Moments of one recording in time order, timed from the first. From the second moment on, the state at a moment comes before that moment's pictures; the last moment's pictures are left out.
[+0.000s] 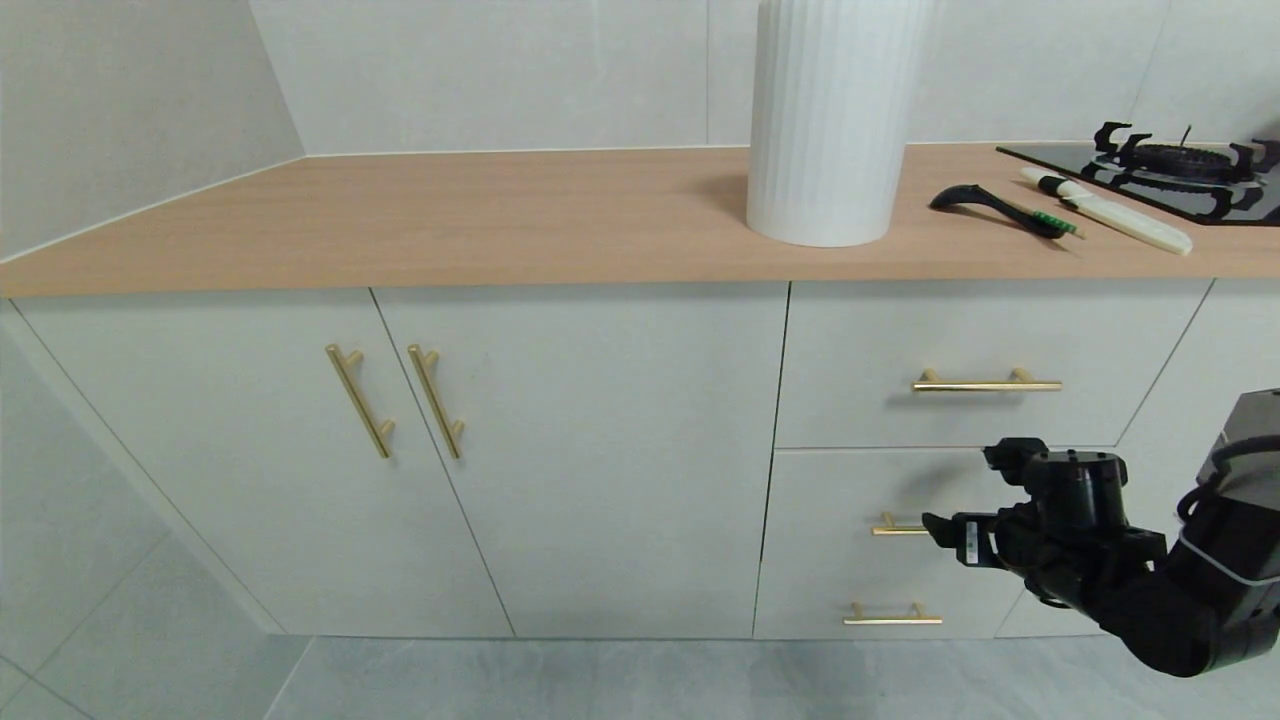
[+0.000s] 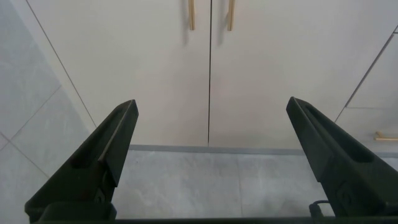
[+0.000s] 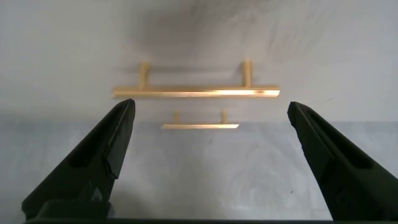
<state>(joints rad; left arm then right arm) 0.00 0.00 0.00 0.00 0.03 0.00 0.16 2.16 -0.54 -1.08 -0.21 0.11</state>
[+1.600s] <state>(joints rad) 0.00 0.00 0.00 0.00 0.03 0.00 0.16 2.31 -0.61 -1.11 -0.29 0.11</state>
